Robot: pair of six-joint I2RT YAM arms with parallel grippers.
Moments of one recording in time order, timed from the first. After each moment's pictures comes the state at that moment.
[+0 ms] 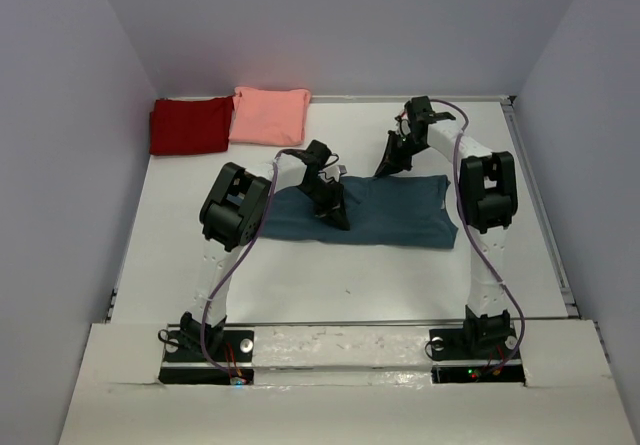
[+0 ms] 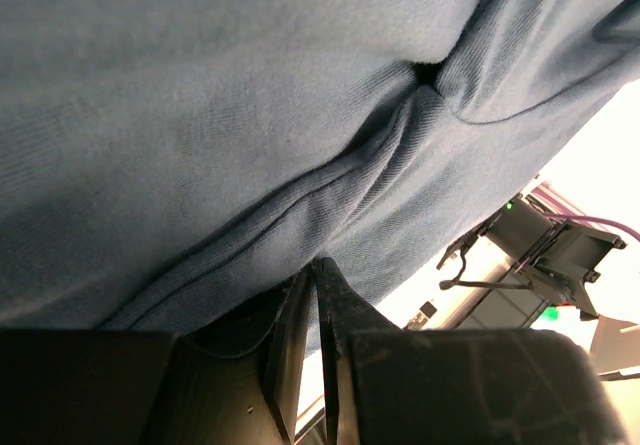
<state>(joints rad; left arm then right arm) -0.55 2.24 1.57 -0.66 0.72 -0.52 0.19 2.28 1.87 -0.78 -0.50 0.45</state>
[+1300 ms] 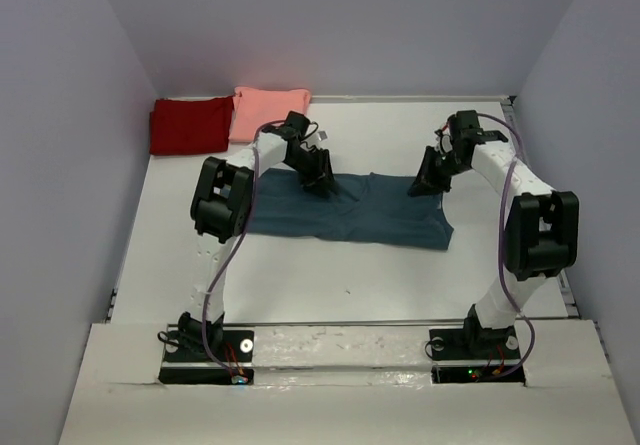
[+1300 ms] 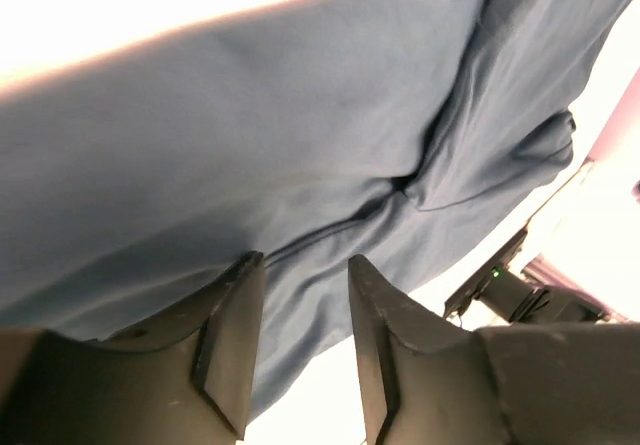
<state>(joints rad) -0.41 2.27 1.78 -0.70 0.65 -0.48 0.07 1.75 1.39 -0.83 -0.46 0.41</state>
